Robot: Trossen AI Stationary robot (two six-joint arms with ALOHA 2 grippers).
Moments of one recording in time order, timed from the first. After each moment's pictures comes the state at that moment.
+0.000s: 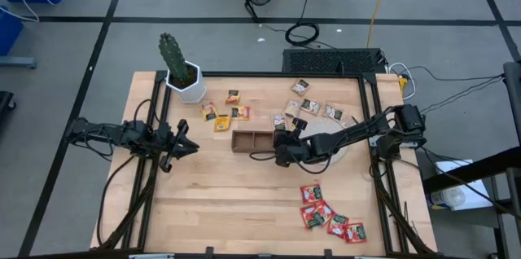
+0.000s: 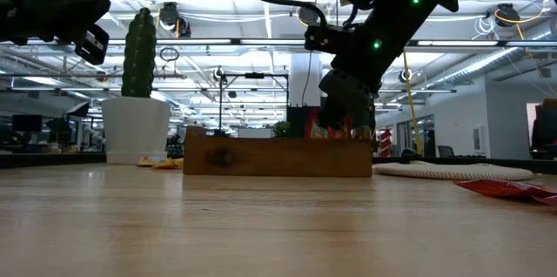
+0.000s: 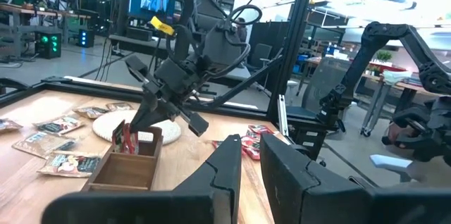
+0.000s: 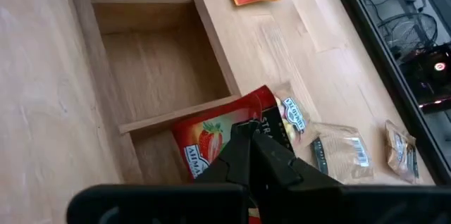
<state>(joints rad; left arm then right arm) -0.18 0.02 0.02 0.11 0.02 -0.22 0.16 1.75 1.04 -0.33 0.70 0.24</state>
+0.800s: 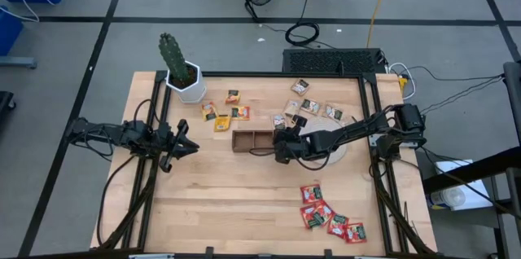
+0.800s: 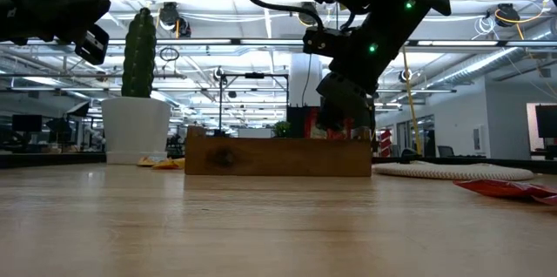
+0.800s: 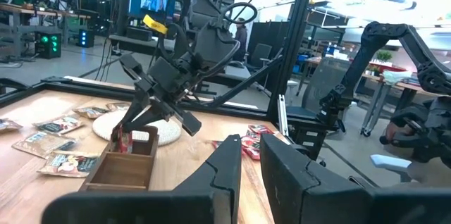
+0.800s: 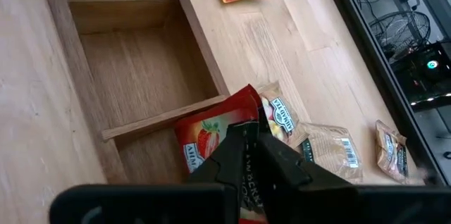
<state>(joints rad) -0.18 0.02 0.02 0.11 0.02 -0.22 0.13 1.75 1.04 -0.33 0.70 0.21</state>
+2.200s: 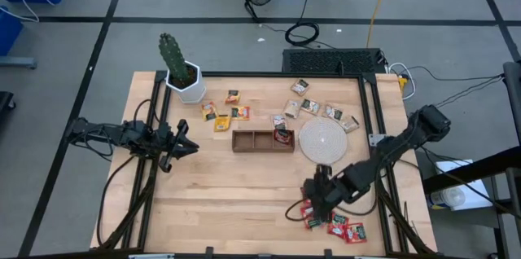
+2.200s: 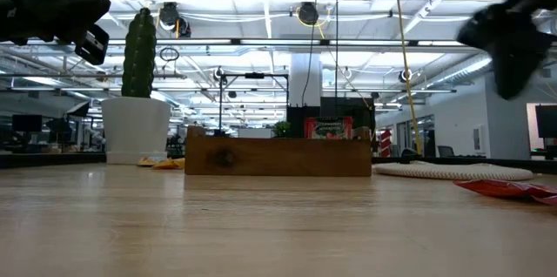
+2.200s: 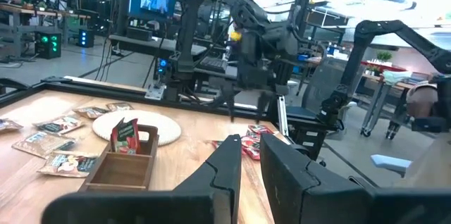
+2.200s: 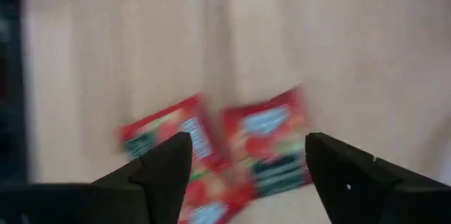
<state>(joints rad) -0.18 0.02 0.02 0.11 0.02 -0.22 0.62 1.56 1.04 -0.67 0.13 0.75</state>
